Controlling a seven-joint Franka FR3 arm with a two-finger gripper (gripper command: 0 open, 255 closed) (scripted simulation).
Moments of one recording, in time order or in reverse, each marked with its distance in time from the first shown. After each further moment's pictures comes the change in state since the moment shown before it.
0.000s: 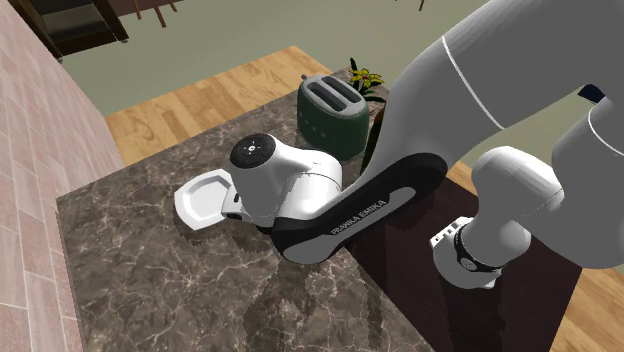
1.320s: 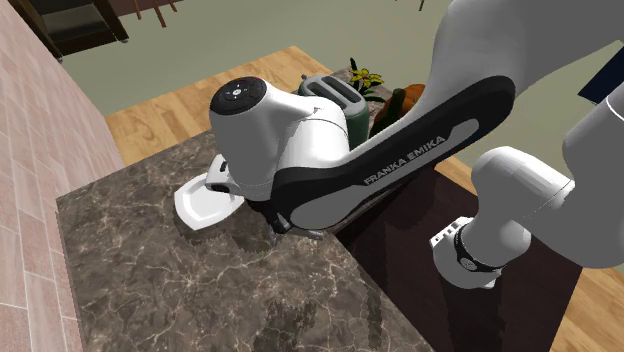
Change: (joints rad) arm 0.014 -0.203 -0.012 0.077 -0.170 -0.241 0.120
